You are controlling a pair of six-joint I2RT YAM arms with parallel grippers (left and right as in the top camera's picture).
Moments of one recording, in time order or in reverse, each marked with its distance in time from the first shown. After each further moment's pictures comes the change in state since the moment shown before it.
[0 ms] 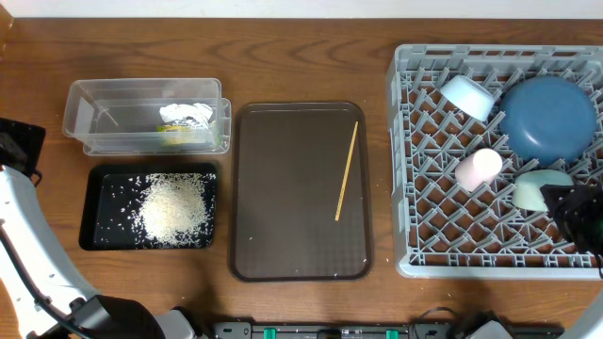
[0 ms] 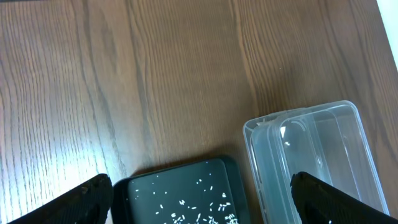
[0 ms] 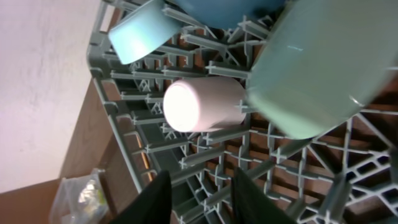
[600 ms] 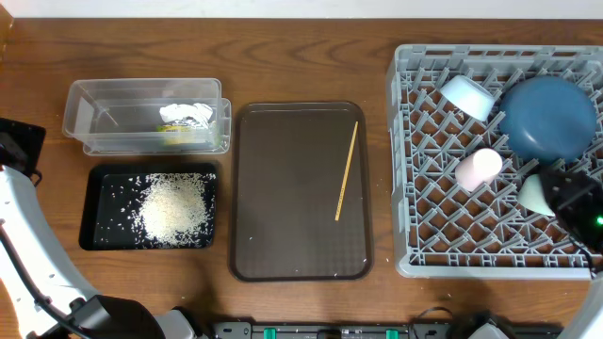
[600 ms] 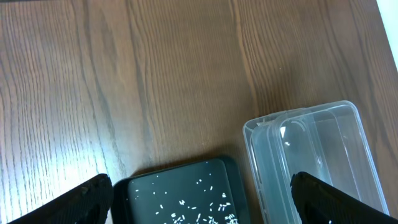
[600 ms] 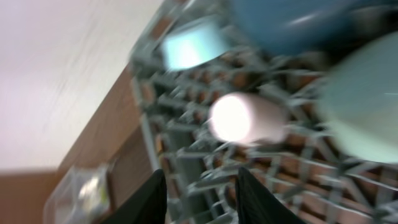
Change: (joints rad) left arm 0.000 0.000 0.000 0.000 0.000 0.000; right arm 0.125 -0.119 0.000 0.093 -0.047 0.040
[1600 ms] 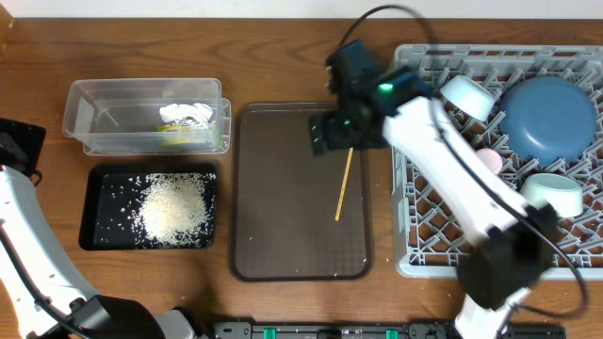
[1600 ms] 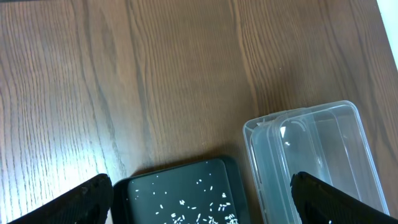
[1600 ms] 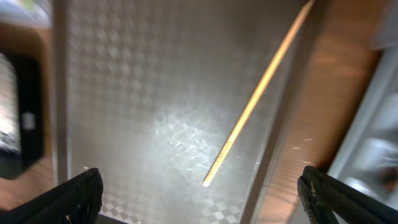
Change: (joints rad) left arm 0.000 0.000 0.000 0.000 0.000 0.000; right arm 1.326 0.902 0.821 -0.294 0.667 0.168
